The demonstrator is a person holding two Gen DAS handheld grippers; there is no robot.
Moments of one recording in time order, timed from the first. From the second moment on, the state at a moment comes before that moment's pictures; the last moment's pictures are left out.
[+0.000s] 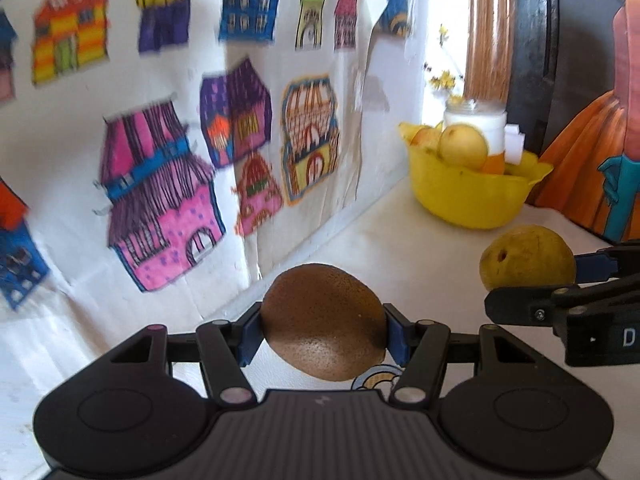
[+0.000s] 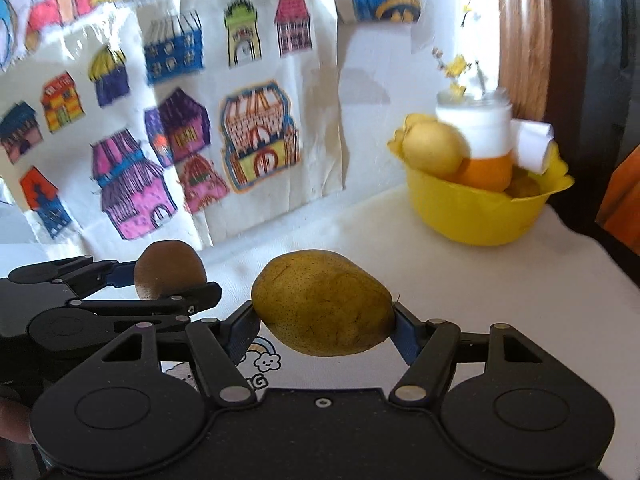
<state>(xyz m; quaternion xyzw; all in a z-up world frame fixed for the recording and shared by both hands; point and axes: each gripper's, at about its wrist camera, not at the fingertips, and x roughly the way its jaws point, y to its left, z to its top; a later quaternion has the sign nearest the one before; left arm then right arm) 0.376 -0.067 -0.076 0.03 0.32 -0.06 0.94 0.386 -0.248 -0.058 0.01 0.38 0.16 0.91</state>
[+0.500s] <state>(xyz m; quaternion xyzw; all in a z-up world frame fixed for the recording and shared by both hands) 0.303 -0.079 0.006 0.03 0.26 -0.08 0.96 0.306 -0.273 0.032 0.01 0.34 0.14 0.93</state>
